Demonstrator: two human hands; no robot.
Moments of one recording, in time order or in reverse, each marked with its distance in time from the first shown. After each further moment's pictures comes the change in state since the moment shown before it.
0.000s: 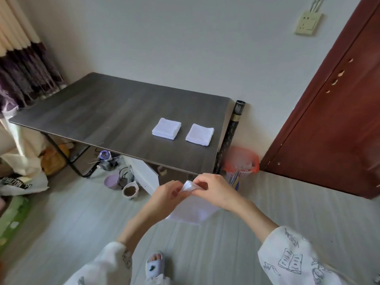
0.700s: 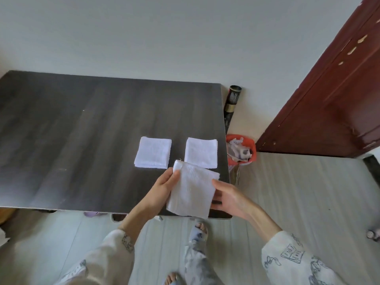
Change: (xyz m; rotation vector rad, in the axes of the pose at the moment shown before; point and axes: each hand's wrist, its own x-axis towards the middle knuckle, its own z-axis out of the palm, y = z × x) left_hand 0.282 -0.097 -0.062 -0.833 -0.421 -0.292; right_hand 0.228 0.112 0.004 1.332 0.025 0.641
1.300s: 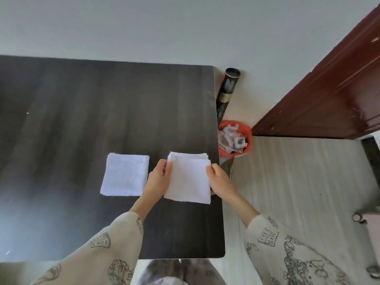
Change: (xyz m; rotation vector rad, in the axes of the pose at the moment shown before) left_hand 0.215 -0.019 -0.008 0.629 0.285 -0.148; right_hand 0.141 -0.085 -0.065 -0.676 0.485 -0.022
